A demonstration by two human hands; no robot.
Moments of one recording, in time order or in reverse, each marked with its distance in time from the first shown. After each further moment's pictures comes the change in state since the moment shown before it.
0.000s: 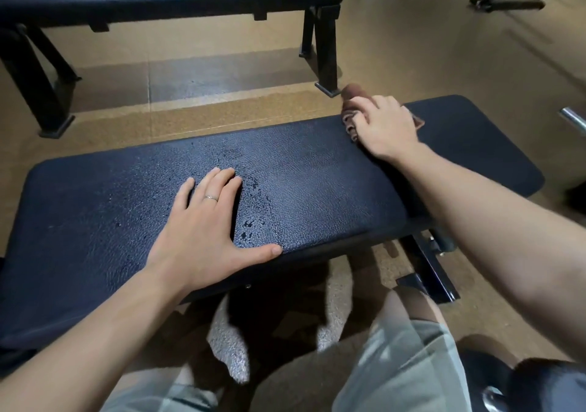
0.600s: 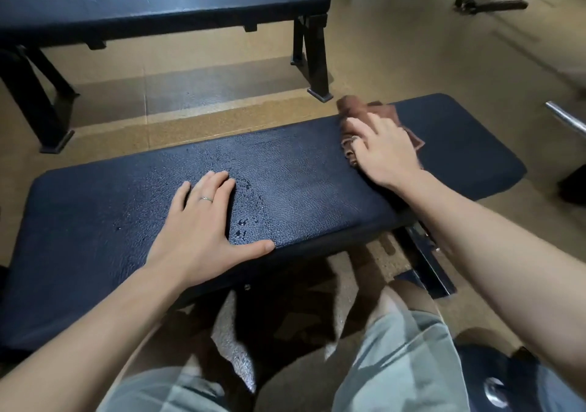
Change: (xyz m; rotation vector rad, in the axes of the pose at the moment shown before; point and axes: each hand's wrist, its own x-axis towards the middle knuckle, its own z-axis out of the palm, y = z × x) left_hand -0.001 0.001 -0.003 0.000 -0.006 -0.012; right_hand -0.063 0.005 -0.009 -0.015 0.029 -0.032
